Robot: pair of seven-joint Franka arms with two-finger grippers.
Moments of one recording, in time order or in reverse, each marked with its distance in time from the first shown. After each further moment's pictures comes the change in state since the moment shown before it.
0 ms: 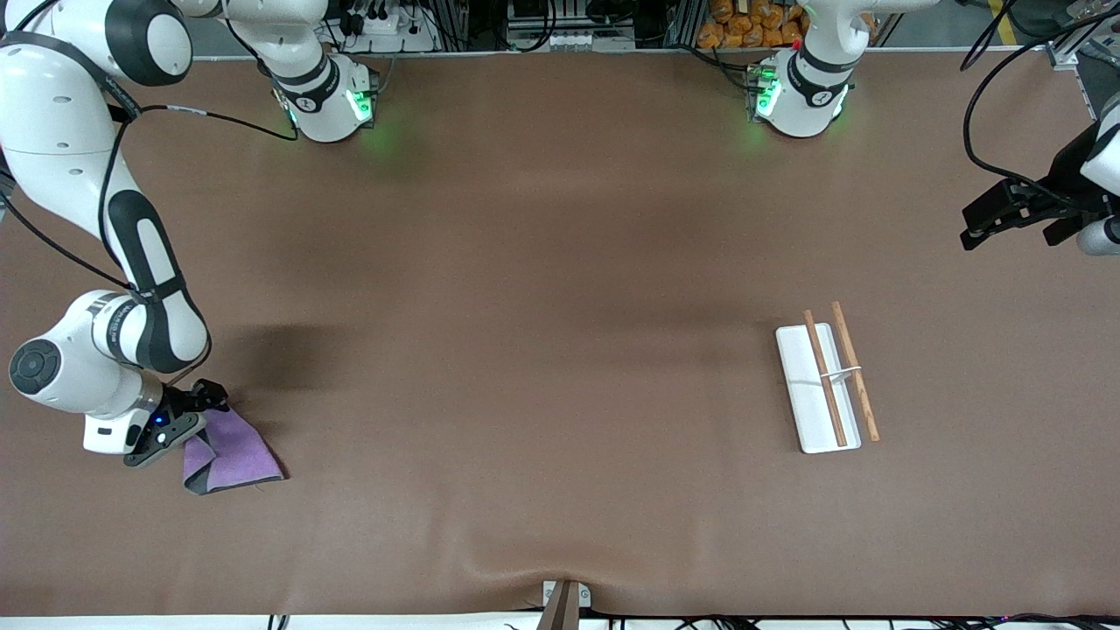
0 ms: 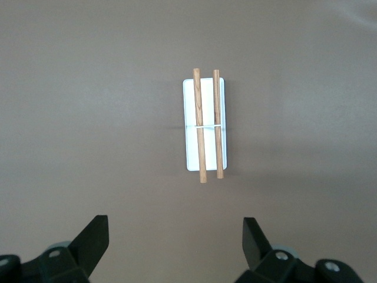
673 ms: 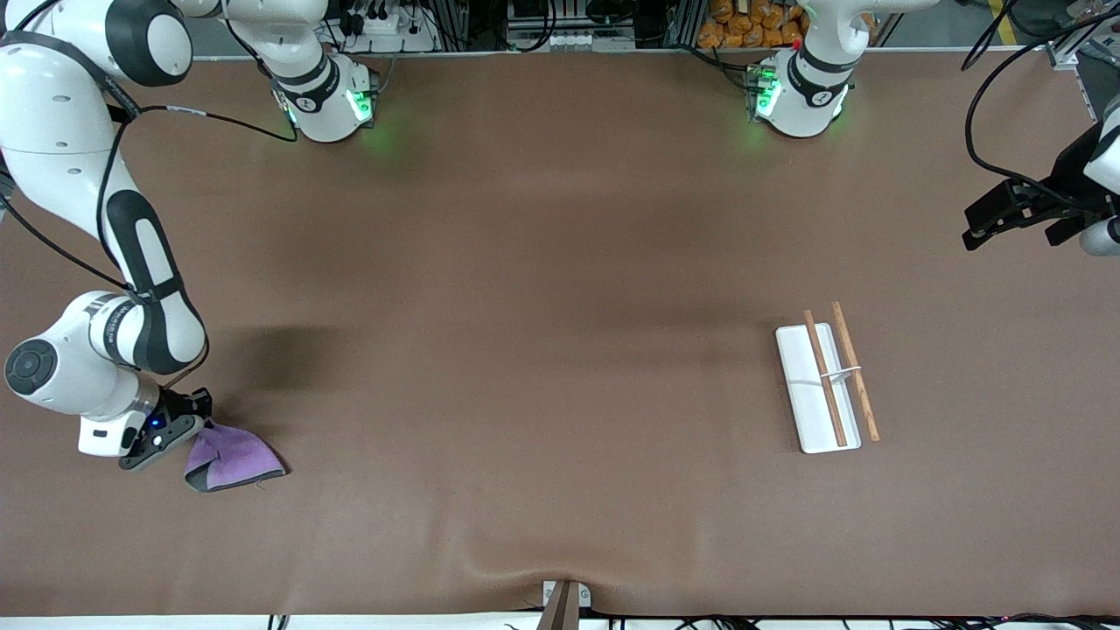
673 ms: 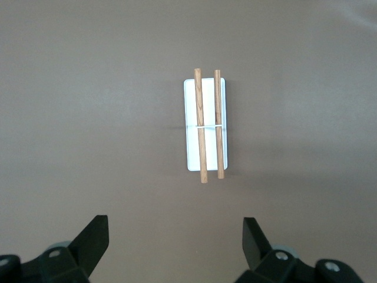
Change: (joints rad) left arm 0.002 0.000 0.000 0.000 0.000 0.000 0.001; right arm 0.000 -0.001 0.002 0.014 0.000 0.004 0.000
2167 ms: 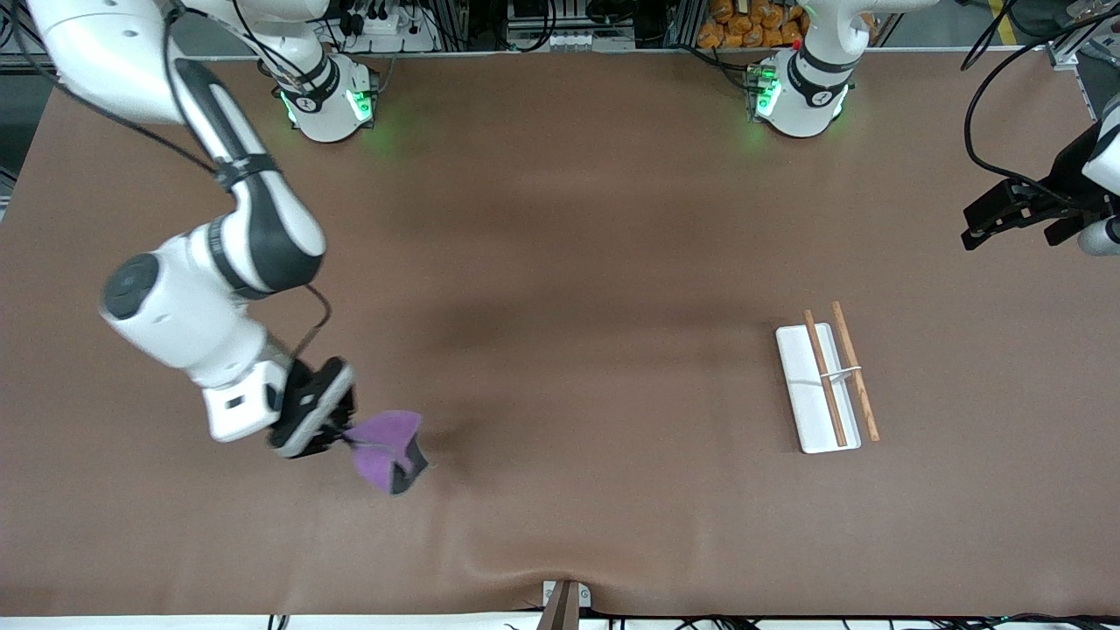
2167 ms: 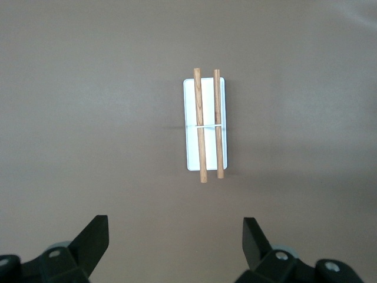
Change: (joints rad) left arm 0.000 0.000 -0.002 -0.001 0.000 -0.001 0.000; right arm 0.200 -0.246 0.385 0.034 0.000 -0.001 0.074
